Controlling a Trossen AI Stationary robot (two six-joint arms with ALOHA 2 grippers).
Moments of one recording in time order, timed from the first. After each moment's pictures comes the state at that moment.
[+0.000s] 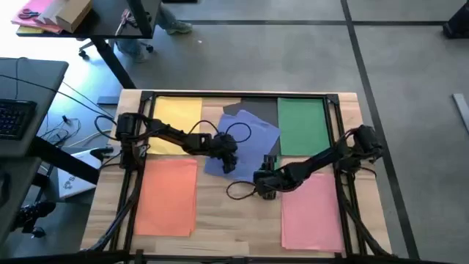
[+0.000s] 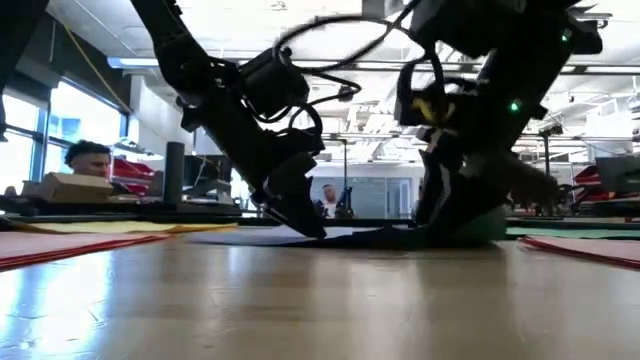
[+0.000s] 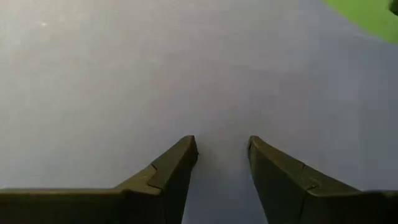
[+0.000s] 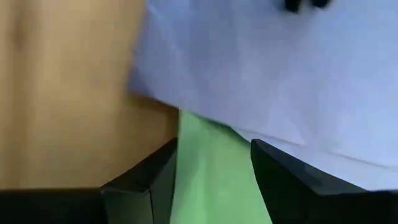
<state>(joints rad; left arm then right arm) 0.09 1.93 0.89 0.12 -0.11 -0.19 0.32 1.80 0.96 -0.36 0.44 0.18</state>
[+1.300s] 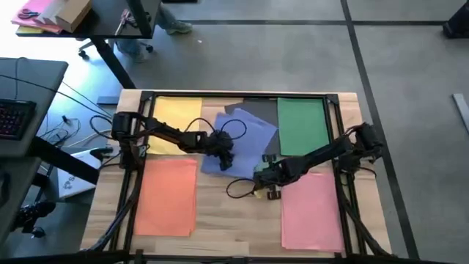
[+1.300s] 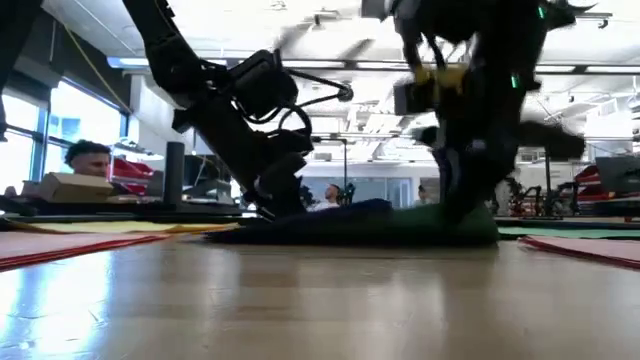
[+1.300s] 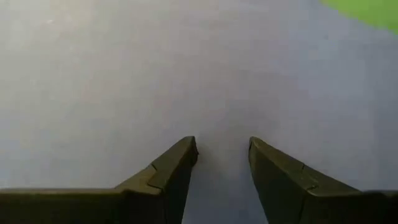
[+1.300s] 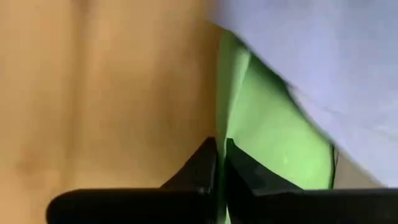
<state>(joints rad) 0.13 1.84 0.85 0.15 -0.13 -0.21 0.29 1.76 1.08 -0.62 0.20 0.10</state>
